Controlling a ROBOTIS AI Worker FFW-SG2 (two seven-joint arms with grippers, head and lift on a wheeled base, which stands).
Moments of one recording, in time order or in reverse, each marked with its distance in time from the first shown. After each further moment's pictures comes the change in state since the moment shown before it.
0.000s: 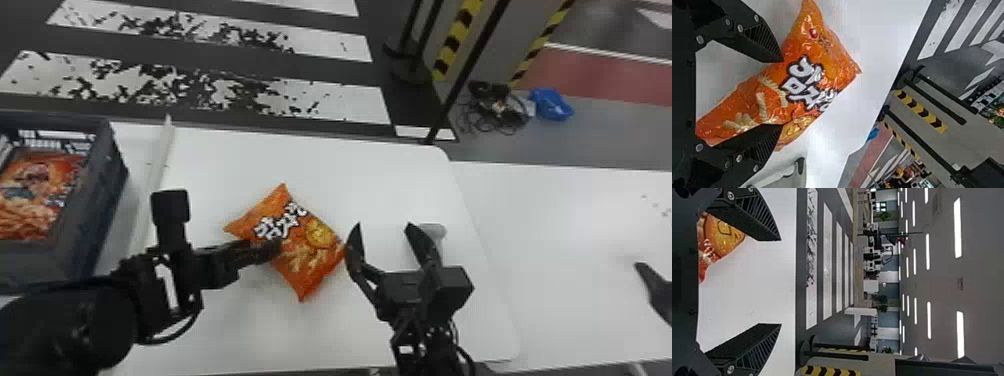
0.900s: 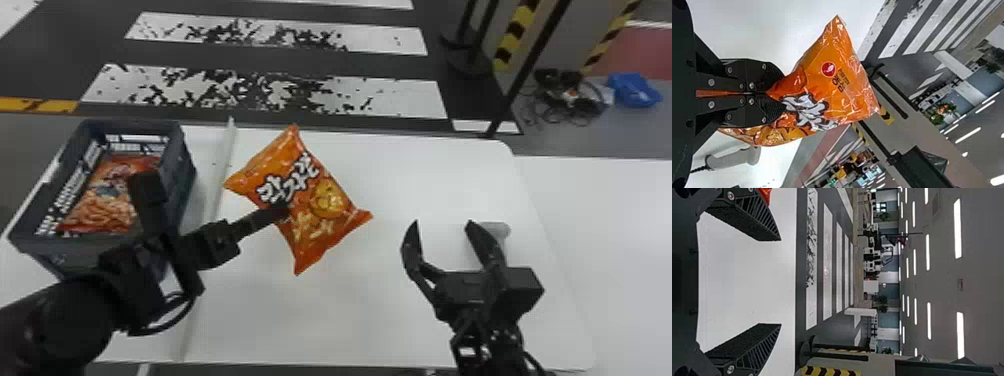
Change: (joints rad) left arm 0.123 0.022 0.256 -0.257 0.175 0.130 -0.078; right arm 0.002 -0.001 0.003 -0.004 0.001 0.003 0.000
